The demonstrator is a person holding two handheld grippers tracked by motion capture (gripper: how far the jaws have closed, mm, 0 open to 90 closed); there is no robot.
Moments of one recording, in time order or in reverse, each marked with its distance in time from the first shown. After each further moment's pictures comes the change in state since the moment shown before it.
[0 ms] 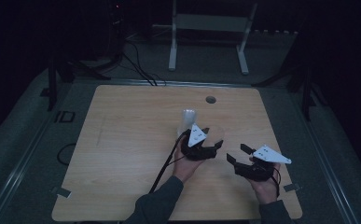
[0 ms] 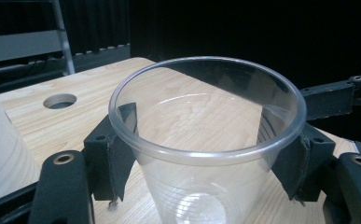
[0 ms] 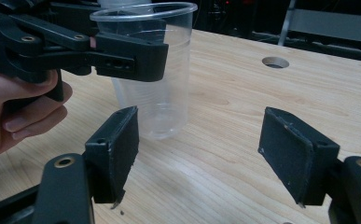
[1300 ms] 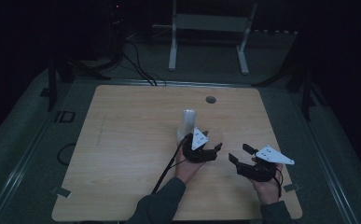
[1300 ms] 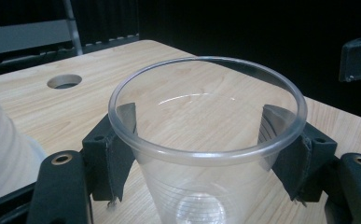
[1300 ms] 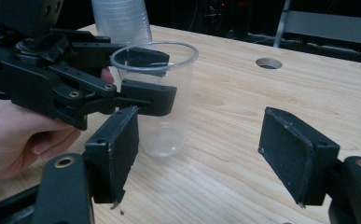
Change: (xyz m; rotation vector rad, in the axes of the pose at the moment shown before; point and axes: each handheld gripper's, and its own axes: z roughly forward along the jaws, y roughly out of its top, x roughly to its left) left arm -0.001 -0.024 0.018 0.041 0.041 0.010; right arm -0.003 0.000 -0.005 -0.010 -0.014 0.007
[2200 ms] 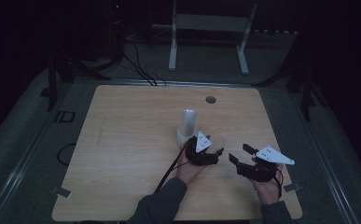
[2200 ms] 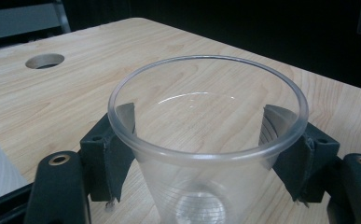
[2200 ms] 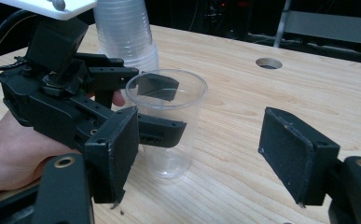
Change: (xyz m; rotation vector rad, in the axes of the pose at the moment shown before) left arm -0.004 -0.014 0.013 0.065 -0.023 0.021; right arm 0.000 0.000 0.000 0.000 0.001 -0.001
